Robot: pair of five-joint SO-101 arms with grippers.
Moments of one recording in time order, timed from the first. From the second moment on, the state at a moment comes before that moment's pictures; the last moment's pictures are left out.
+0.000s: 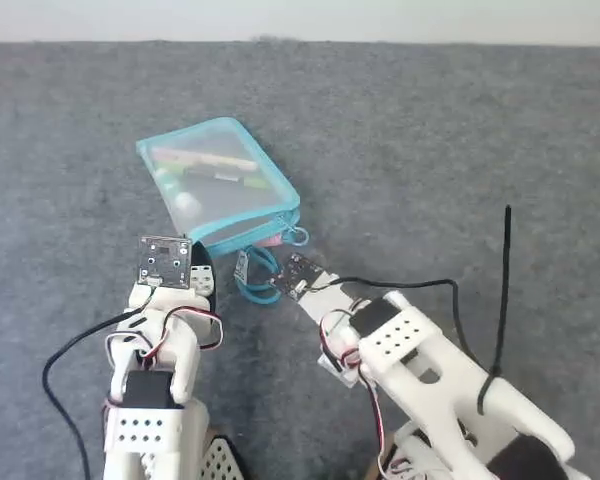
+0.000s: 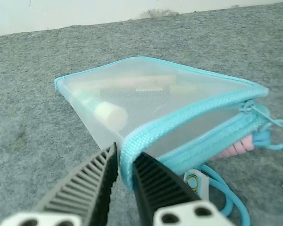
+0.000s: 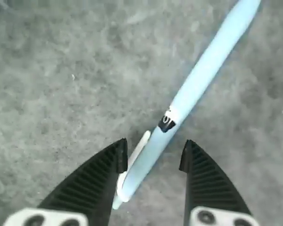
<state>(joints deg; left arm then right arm) -5.2 -90.0 96.7 34.7 -0.4 -40.8 -28.9 62.9 58.3 13.1</state>
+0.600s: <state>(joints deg) -5.2 -90.0 96.7 34.7 -0.4 -36.4 -29.4 66.6 53.5 15.0</state>
